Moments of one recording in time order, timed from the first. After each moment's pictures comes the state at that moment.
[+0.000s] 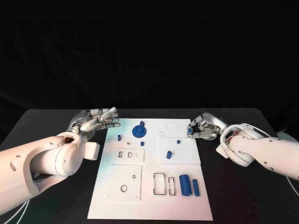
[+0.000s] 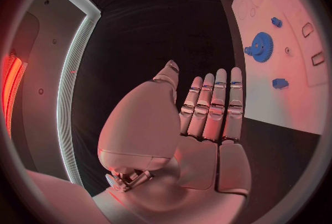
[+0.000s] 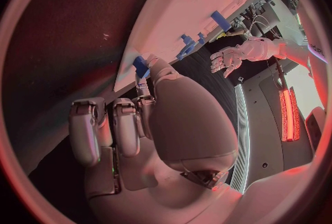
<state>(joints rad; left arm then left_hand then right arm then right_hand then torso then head) 1.18 -0.94 0.01 1.65 0.00 -0.47 0.34 1.41 -0.07 0.10 0.25 0.05 0.91 0.23 0.10 0.07 1.00 0.18 0.07 0.07 1.02 0.15 0.11 0.11 0.17 0.81 0.28 0.37 0.16 1.21 -0.91 -0.12 1.40 -1.09 -0.46 0.02 1.47 -0.11 0.14 0.16 0.29 1.10 0.12 0.11 0.18 1.46 0.04 1.44 1.31 1.47 -0.02 1.57 1.31 0.03 1.47 0.09 1.53 1.31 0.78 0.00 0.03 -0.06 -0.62</state>
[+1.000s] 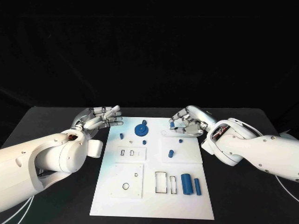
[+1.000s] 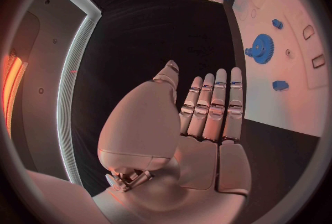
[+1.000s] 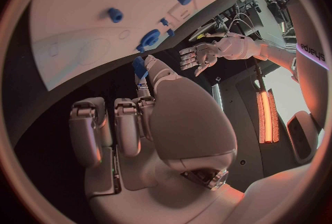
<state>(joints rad) 1.18 -0.93 0.01 1.65 0.00 -0.47 0.33 1.41 -0.07 0.10 0.25 0.05 0.91 0.23 0.10 0.07 1.00 0.18 0.07 0.07 1.02 0.15 0.11 0.11 0.17 0.81 0.28 0.37 0.16 1.25 -0.87 -0.11 1.57 -1.18 -0.53 0.03 1.46 -0.05 0.20 0.15 0.25 1.12 0.11 0.12 0.18 1.46 0.03 1.44 1.31 1.47 -0.04 1.57 1.31 0.01 1.47 0.08 1.57 1.31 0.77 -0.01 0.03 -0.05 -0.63</state>
